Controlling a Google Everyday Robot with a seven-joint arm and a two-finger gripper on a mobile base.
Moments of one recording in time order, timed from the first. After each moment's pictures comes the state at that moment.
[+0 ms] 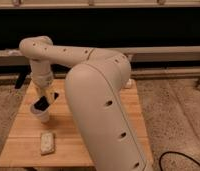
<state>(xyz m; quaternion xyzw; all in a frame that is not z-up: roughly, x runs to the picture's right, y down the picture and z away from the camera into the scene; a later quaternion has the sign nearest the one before) -0.276 0.046 0.713 -0.39 -0.28 -0.43 0.76</state>
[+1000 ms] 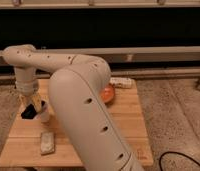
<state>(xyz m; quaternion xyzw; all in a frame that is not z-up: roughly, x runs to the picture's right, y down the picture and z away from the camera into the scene) -0.334 0.087 0.707 -0.40 -0.33 -0.49 0.70</state>
